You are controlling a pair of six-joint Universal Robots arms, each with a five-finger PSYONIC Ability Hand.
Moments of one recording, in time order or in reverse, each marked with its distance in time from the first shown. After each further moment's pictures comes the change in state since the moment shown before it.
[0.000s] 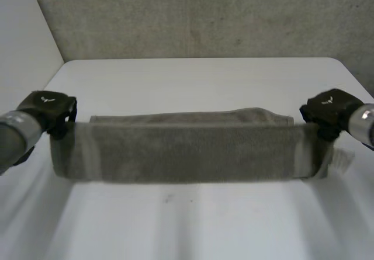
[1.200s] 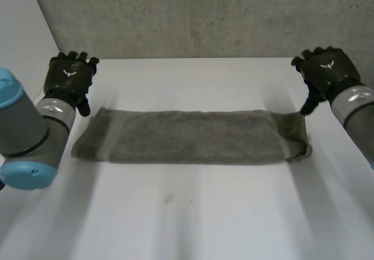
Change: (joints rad) left arm -0.166 -0.108 0.000 0.492 -0.146 -0.026; right arm 0.129 -0.099 0.118 -0.445 0.162 0.343; left_hand -1.012 -1.053 -1.046 -1.050 -1.010; right_hand -0.753 -0.934 -0.963 -0.957 -0.912
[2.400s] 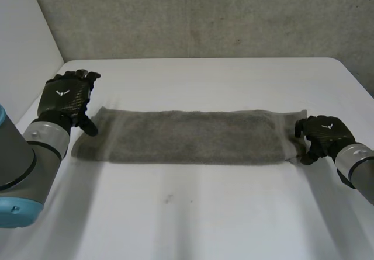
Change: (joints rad) left arm -0.007 0.167 -0.226 -0.004 0.007 -0.269; right arm -0.172 0.133 0.289 -0.150 -0.173 0.114; left_hand 0.000 0.000 0.000 -0.002 0.000; right_hand 0.304 0.380 0.394 0.374 0.340
